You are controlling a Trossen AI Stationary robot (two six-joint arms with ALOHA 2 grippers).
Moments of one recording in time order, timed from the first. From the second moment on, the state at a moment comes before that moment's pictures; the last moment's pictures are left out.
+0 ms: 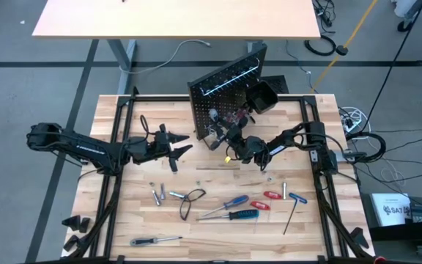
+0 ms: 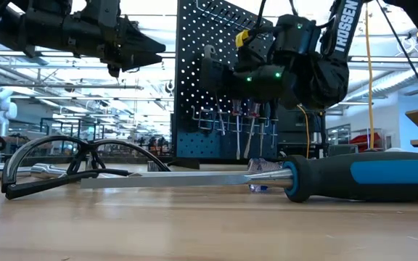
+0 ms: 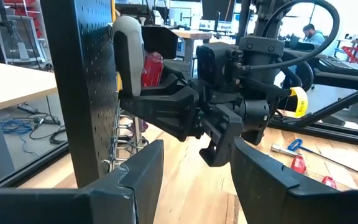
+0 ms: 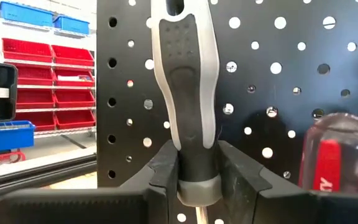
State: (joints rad) left arm -0.03 1.09 0.32 0.75 -0.32 -0.07; right arm -0.08 2.08 0.85 1.57 0.74 -0.20
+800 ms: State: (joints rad) left arm -0.03 1.09 0.32 0.75 -0.32 -0.07; right arm -0.01 2.08 0.85 1.53 0.85 -0.35
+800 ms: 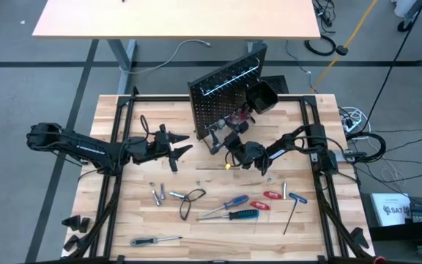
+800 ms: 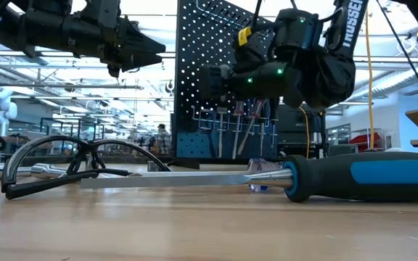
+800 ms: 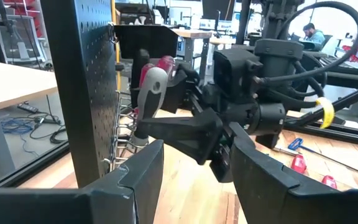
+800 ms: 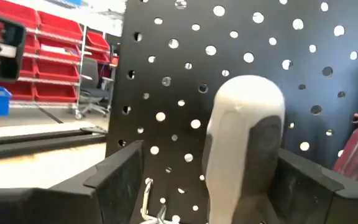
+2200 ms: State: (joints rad) left arm -0.19 1.09 0.37 0.52 -0.15 -0.08; right arm 0.41 2.01 0.88 1.24 0.78 -0.19
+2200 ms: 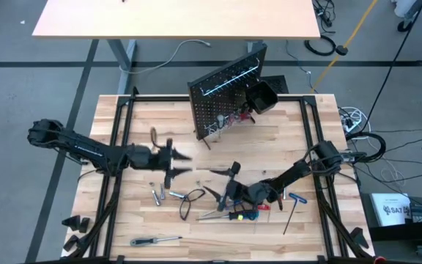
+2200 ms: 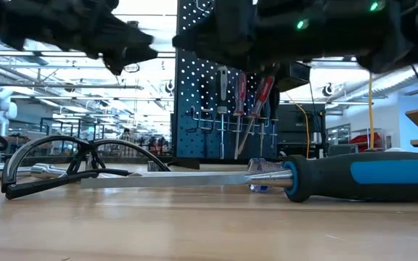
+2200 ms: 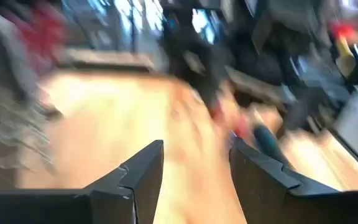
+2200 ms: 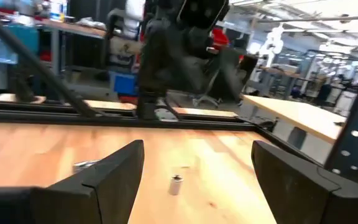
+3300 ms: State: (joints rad) left arm -1.07 1.52 0.90 -0.48 -0.16 -1.04; right arm 0.45 1.87 0.99 0.85 0.62 0.09
